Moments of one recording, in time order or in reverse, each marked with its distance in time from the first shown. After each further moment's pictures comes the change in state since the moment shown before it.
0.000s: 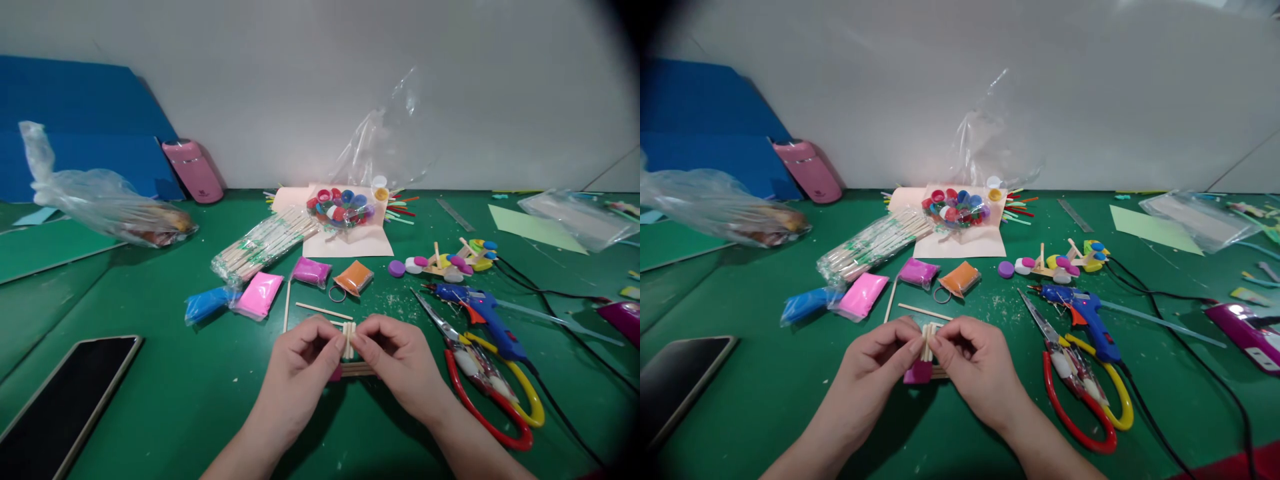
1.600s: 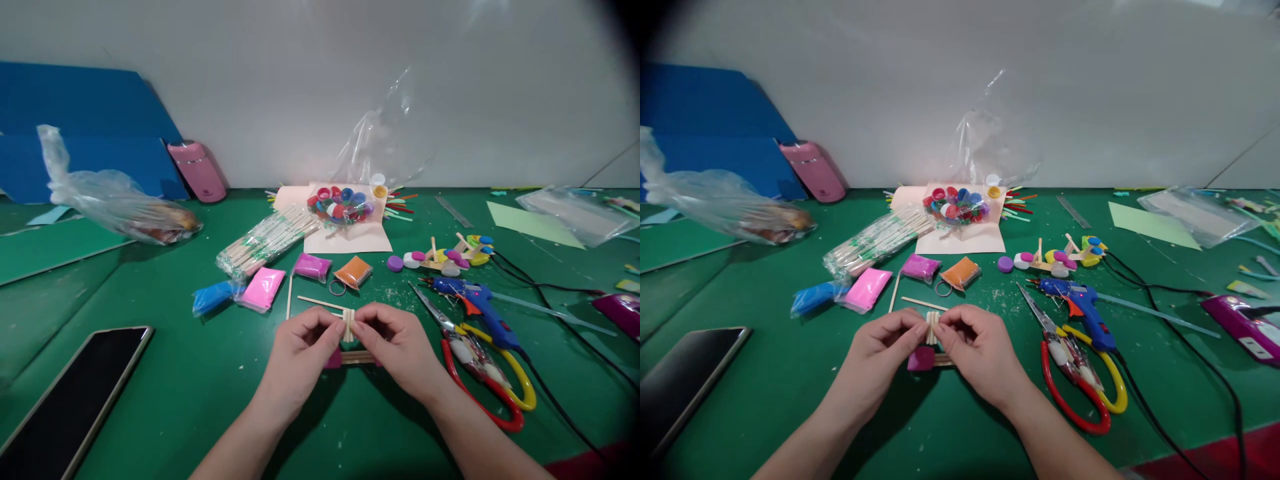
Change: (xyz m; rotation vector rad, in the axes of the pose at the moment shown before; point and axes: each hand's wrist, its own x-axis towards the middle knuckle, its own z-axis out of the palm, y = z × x) left_hand 0.001 0.004 0.003 0.034 0.081 -0.042; right_hand 0.001 -0.002 -0.004 -0.058 -0.021 -0.017
